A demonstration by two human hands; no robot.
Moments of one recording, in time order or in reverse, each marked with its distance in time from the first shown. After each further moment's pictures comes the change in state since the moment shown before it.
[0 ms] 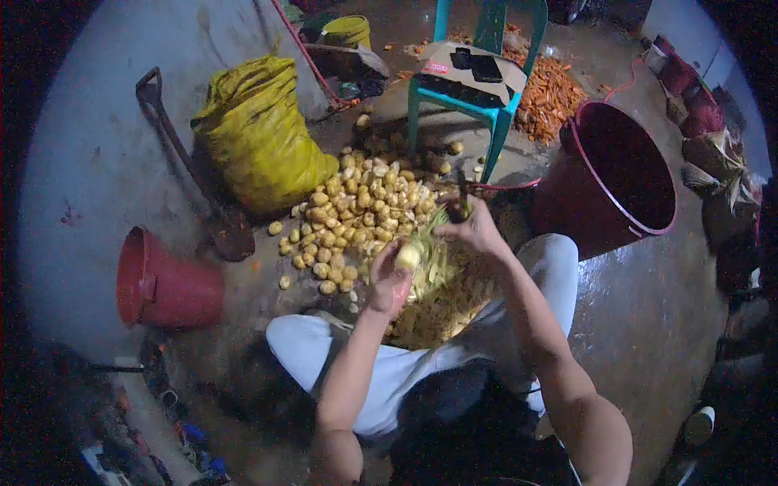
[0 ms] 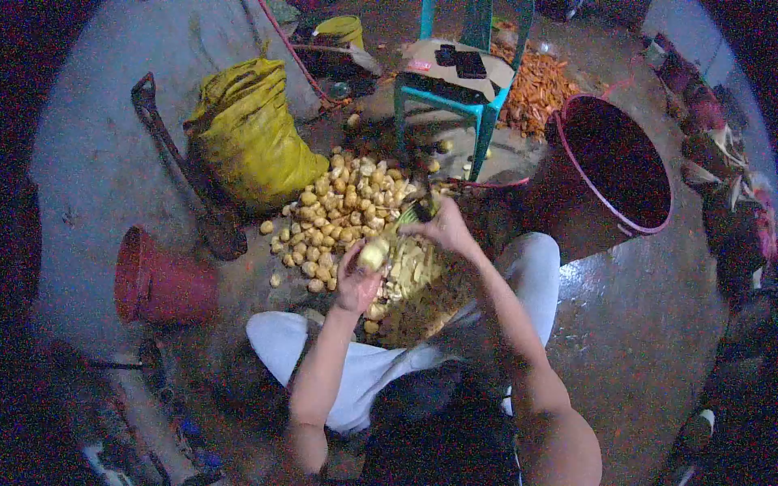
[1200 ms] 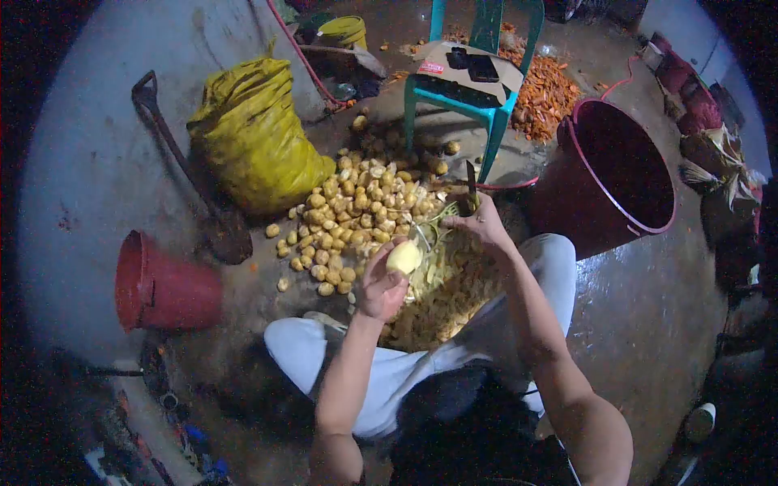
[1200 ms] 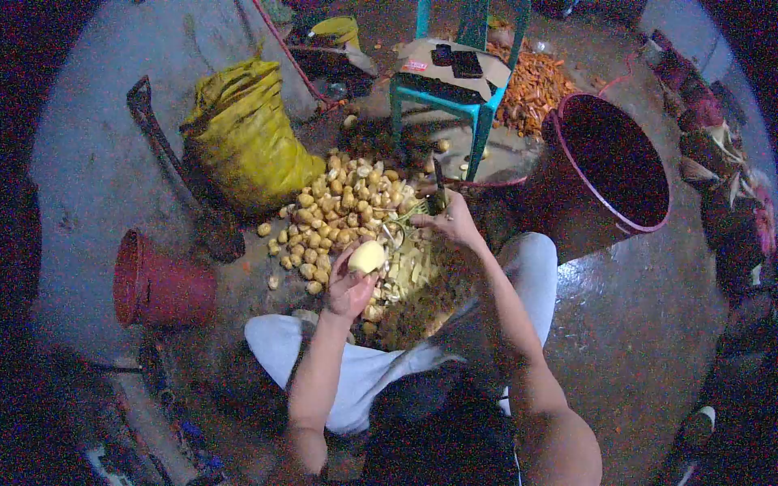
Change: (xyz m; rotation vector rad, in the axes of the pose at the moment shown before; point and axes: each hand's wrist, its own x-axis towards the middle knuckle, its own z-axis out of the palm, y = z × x) left_hand -0.001 0.015 0.010 -0.001 0.005 -0.042; right_hand 0.010 -0.023 -0.014 0.086 0.030 0.145
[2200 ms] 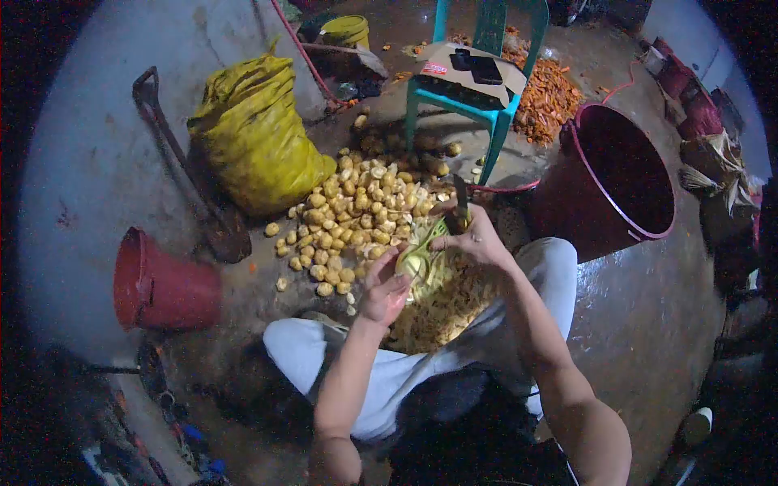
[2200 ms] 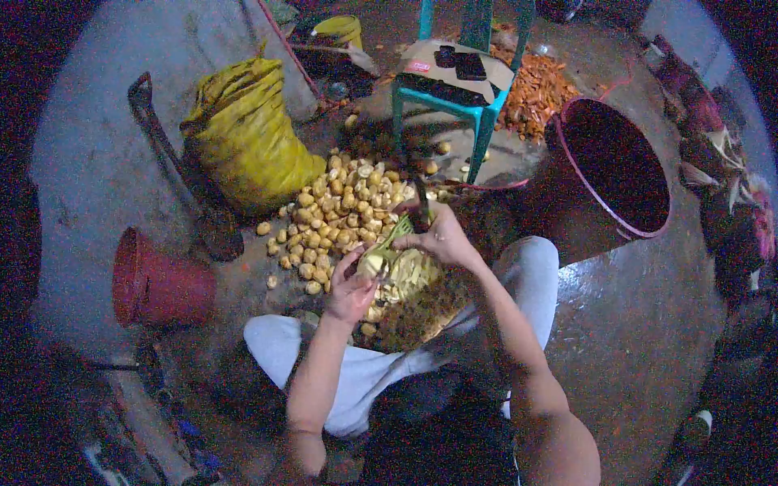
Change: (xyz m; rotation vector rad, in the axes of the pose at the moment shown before) left_hand -0.005 -0.002 0.002 -0.063 0.148 -0.069; right_hand -0.016 -0.014 0.015 -0.062 -0.101 -0.176
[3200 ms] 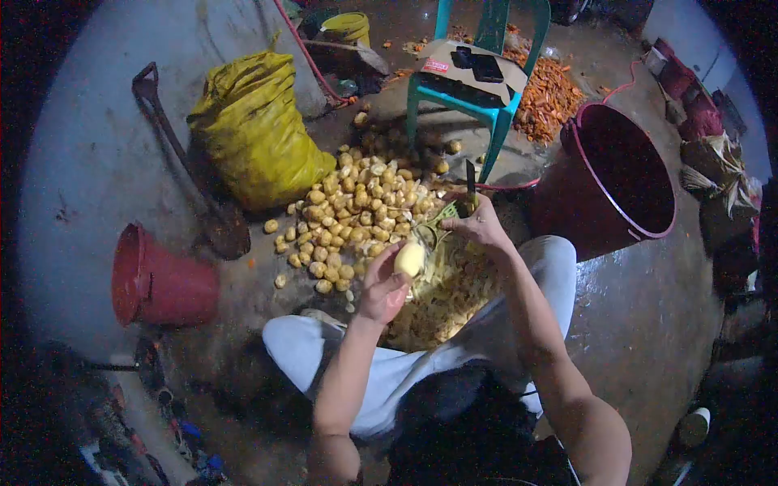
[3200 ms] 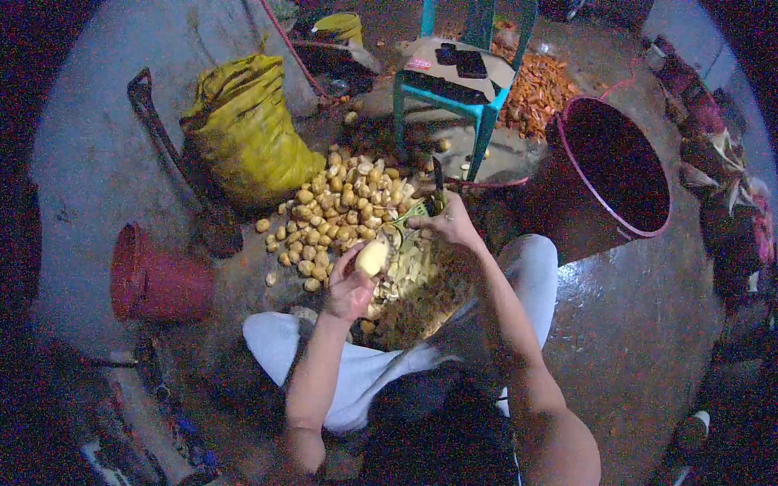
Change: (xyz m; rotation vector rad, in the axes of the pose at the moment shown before) left_hand -0.005 0.009 0.012 0.121 -0.111 0.035; right_hand 0.012 0.016 -0.005 0.008 0.090 0.114
